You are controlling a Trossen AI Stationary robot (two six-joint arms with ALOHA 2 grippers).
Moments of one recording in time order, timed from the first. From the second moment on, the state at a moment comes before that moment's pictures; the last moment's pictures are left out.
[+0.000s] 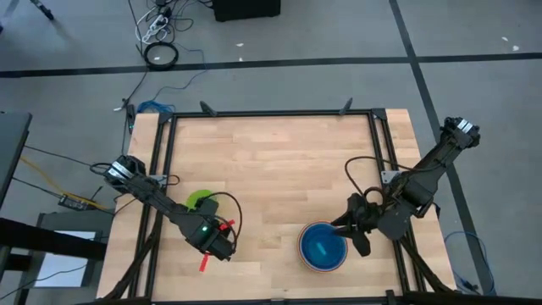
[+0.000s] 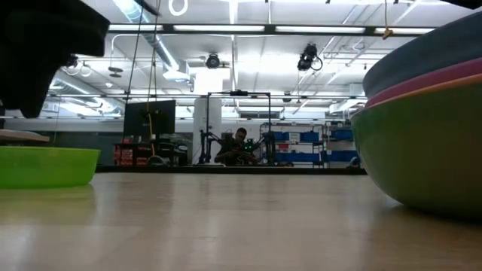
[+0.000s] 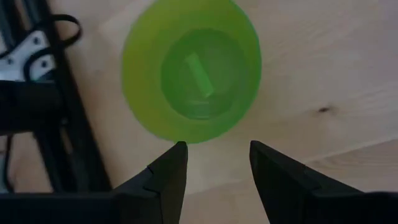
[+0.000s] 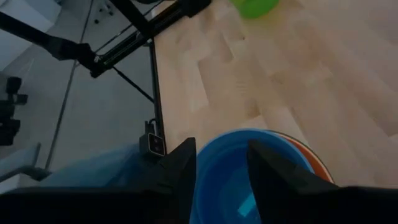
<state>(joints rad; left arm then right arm) -0.61 1.75 1.29 -1.43 -0.21 -1.80 0.80 1.10 0.93 -0.48 0.53 1.02</state>
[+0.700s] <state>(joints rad) -0.51 1.75 0.98 -0.98 -0.21 -1.65 0.79 1.10 0.93 -0.47 0.53 1.02</state>
